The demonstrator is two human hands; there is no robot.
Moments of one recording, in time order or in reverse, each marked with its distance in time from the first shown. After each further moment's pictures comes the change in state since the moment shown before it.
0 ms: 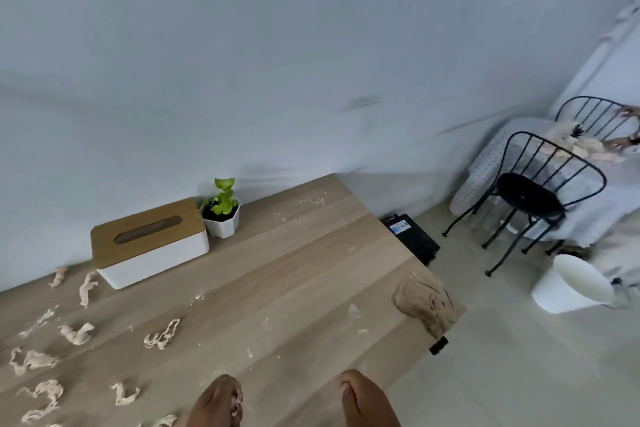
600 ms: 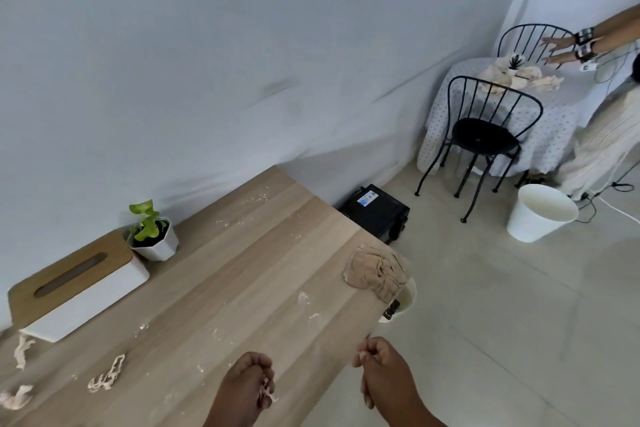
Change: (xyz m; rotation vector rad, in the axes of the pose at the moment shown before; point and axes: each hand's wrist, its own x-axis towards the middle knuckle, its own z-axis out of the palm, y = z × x) left_hand 0.041 0.046 0.157 -0.279 0.161 -0.064; right_hand -0.005 0.101 -0.077 0.757 0.169 0.315
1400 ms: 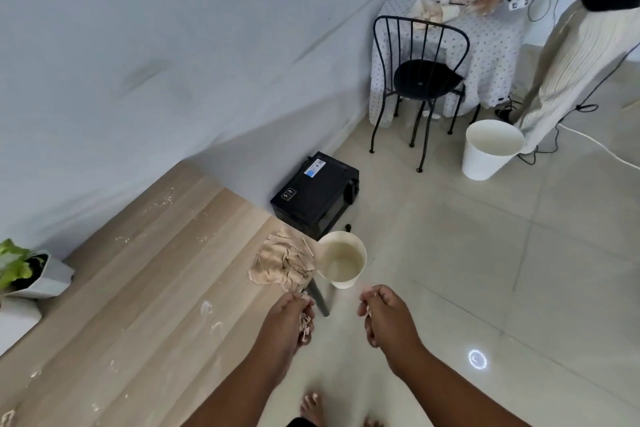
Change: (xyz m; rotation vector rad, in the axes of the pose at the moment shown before) left_hand -0.025 0.005 0.285 0.181 -0.297 0.011; right_hand 0.084 0.020 -0.208 0.340 0.084 0.074
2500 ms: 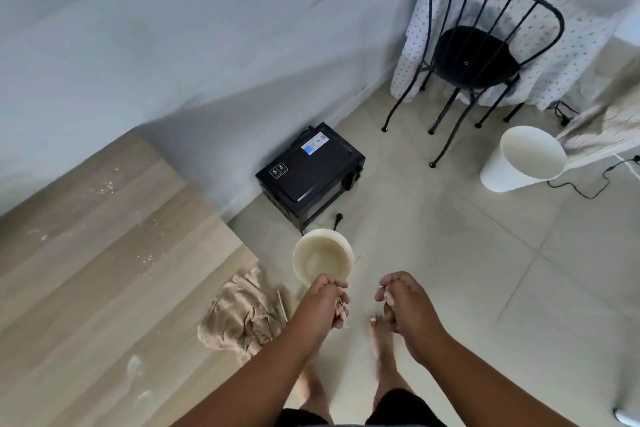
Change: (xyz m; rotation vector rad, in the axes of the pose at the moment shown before) left_hand 0.189 0.060 0.119 -0.093 -0.085 -0.170; right_hand 0.201 -0.110 -0.031 -0.186 0.043 0.193
